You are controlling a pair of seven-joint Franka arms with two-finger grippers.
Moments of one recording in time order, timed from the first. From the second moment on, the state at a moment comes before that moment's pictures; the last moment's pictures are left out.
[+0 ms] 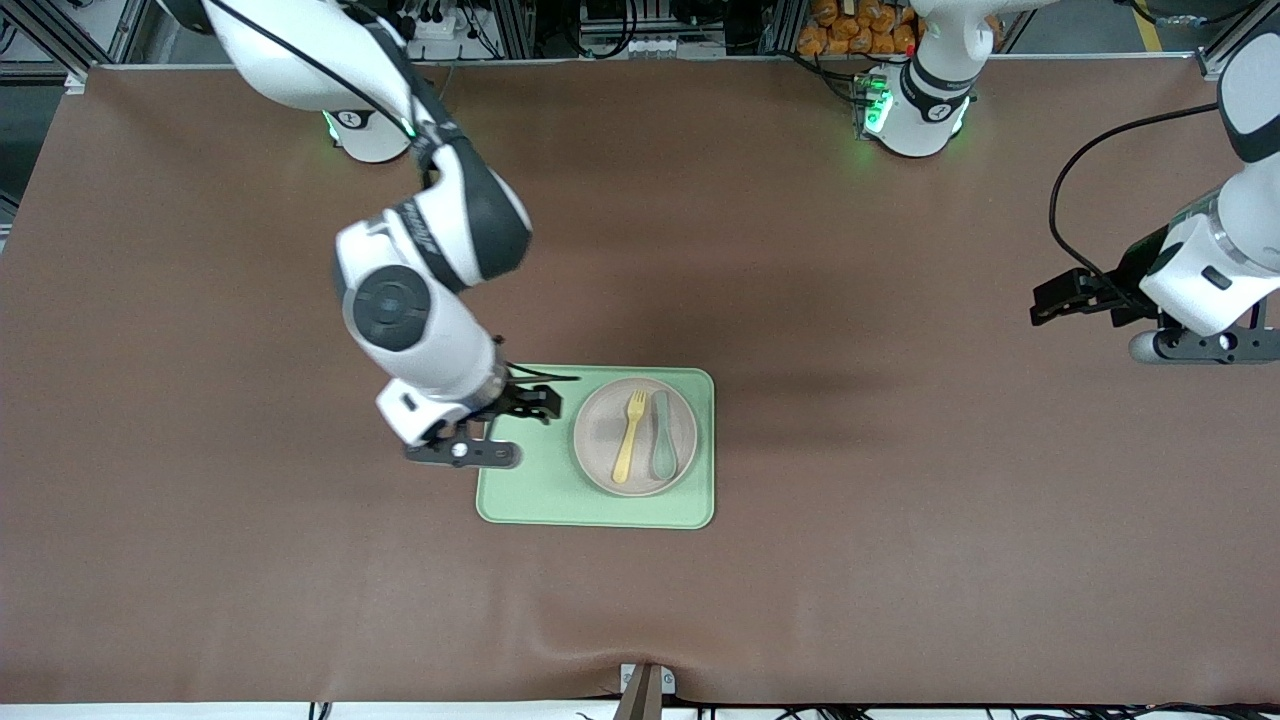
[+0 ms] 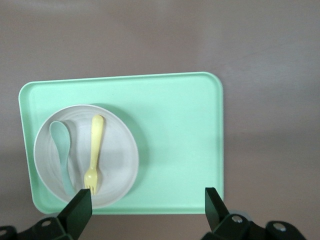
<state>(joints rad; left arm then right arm) 0.14 0.08 -0.22 -1.63 -0.04 1.66 -0.08 0.57 0.68 -0.07 -1.22 0.09 1.94 0.56</state>
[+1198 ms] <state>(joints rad) 0.16 -0.06 -0.22 -1.76 -0.03 1.75 -0.04 0.70 0.97 -0.07 -1.06 0.08 2.09 0.86</state>
